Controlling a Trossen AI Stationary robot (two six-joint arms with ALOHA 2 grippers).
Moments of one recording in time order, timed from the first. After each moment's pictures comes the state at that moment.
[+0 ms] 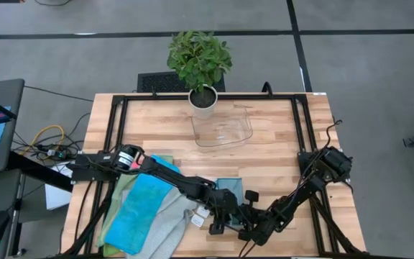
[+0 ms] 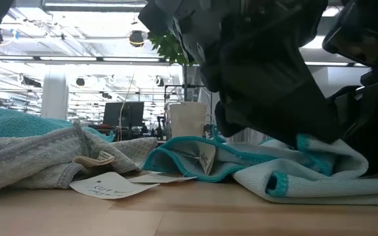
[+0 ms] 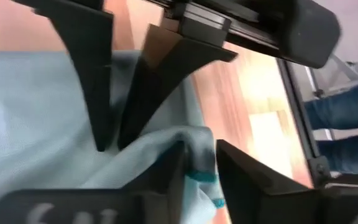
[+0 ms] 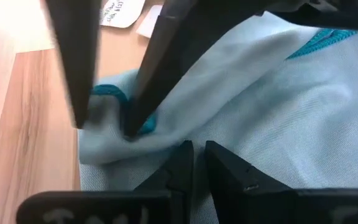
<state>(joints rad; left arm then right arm) -0.32 2.26 1.64 -0.22 0.27 -0.34 0.79 1.98 0.92 0.04 0.68 0.74</state>
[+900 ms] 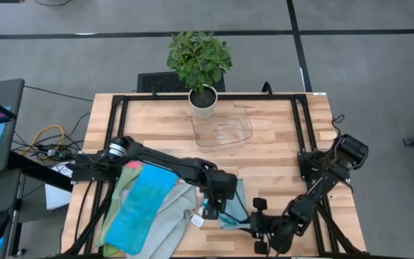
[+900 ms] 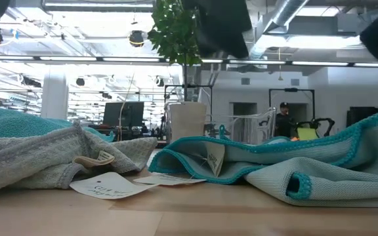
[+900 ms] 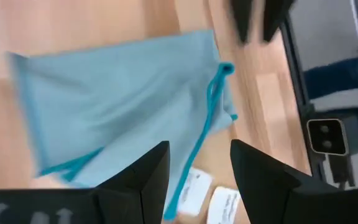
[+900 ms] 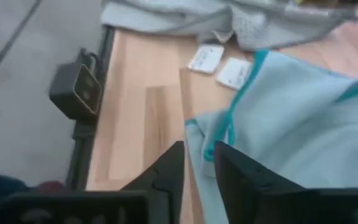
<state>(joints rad) -0.25 2.11 1.91 -0.86 0.20 -0.15 0.90 1.77 0.92 -0.01 0.66 0.71</state>
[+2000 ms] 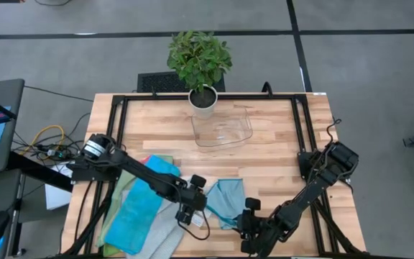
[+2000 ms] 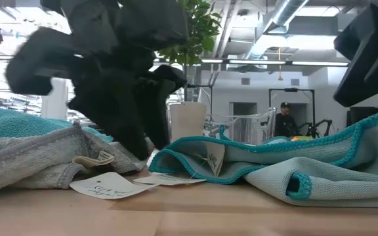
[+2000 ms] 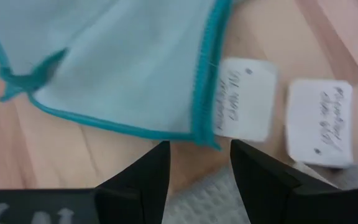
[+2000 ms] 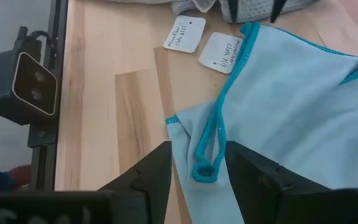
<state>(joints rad) -0.39 1.91 1.16 -0.29 -0.12 0.09 0.83 1.89 1.15 -0.31 0.57 0.81</state>
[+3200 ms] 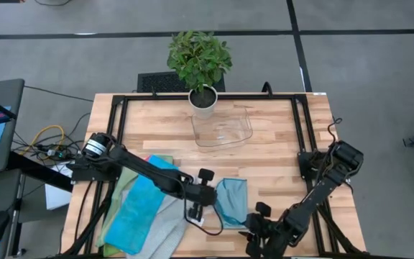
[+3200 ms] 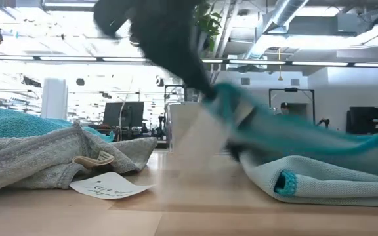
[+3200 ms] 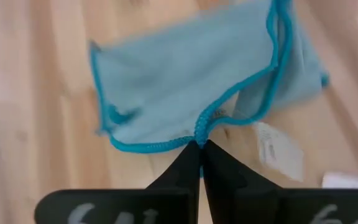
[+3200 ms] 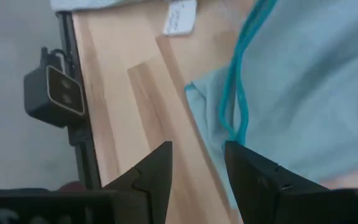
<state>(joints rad) -0.37 1.91 1.36 -0.35 -0.23 0.06 0.91 1.85 1.15 -0.39 0.58 1.16</state>
